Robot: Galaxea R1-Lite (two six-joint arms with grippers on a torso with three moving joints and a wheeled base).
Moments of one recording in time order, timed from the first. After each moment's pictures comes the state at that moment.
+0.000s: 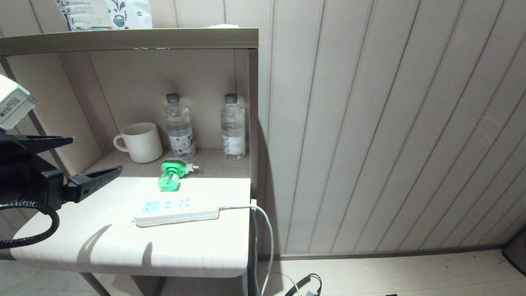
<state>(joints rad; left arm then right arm) -0.21 1.12 -0.85 0.02 -0.07 0.33 0.00 0.01 0.00 0.01 -0.03 0.04</state>
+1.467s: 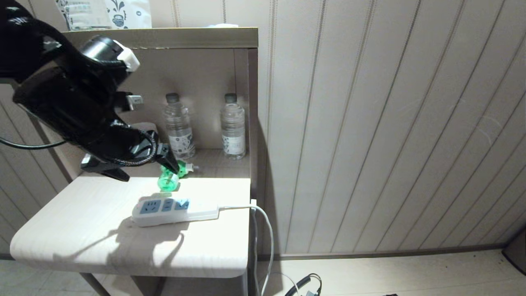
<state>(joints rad) -0.35 1.83 -1.88 1.13 0.01 -0.39 0.00 0.01 0.00 0.01 -0.03 0.04</state>
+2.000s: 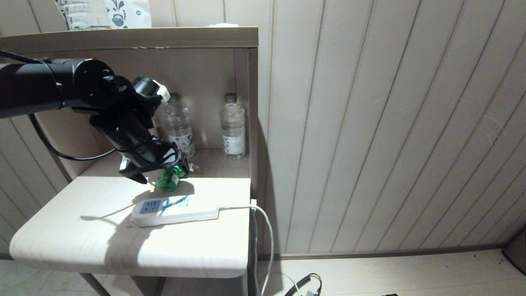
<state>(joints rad) -0.29 2.04 -1.90 0.97 0.05 -0.45 0.00 0.01 0.00 0.01 -0.03 0.04</state>
